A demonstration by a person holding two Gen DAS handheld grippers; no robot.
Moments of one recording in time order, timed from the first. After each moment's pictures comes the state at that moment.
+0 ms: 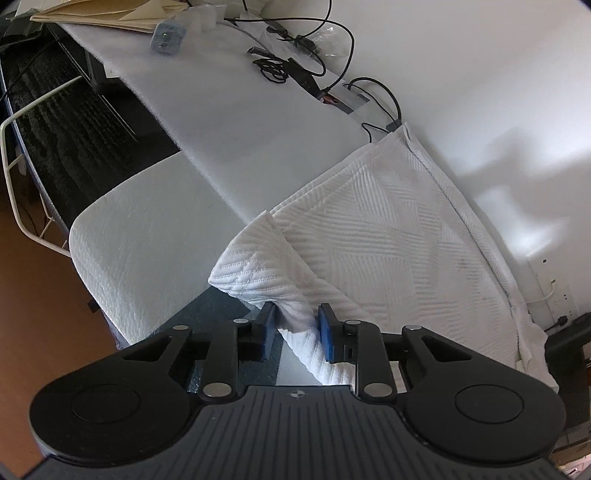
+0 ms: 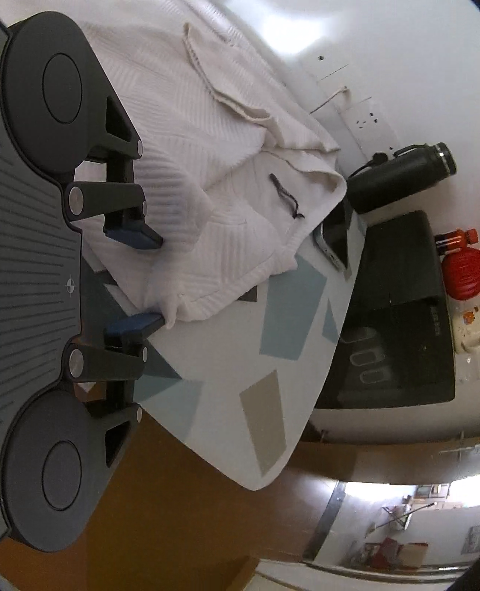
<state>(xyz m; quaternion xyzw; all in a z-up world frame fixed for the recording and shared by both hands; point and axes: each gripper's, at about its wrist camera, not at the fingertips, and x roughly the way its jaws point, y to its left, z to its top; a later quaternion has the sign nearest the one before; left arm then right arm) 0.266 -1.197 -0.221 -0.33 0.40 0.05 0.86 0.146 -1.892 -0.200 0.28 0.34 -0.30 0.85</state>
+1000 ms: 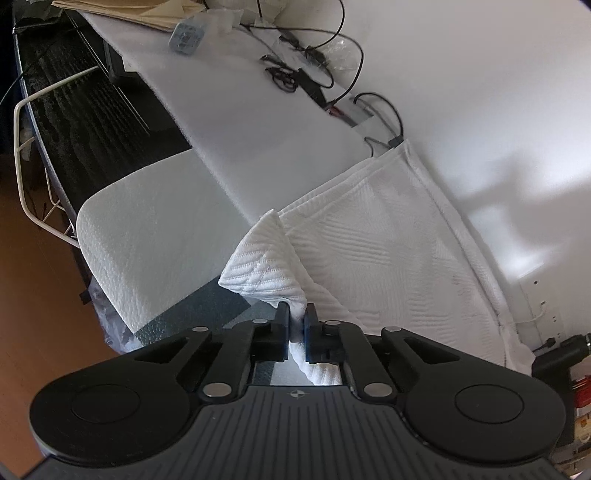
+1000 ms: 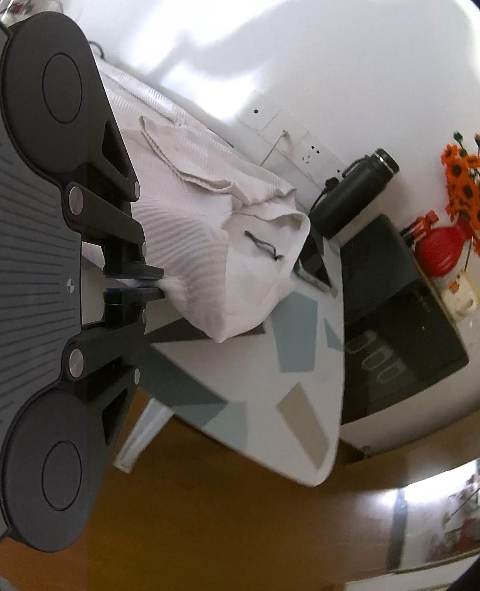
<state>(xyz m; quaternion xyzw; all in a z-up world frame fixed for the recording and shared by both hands) 0.255 -1.188 -0.219 -0.37 0.37 0.05 0.85 0.093 -1.876 -0.186 0.43 0.25 -0.24 0.84</state>
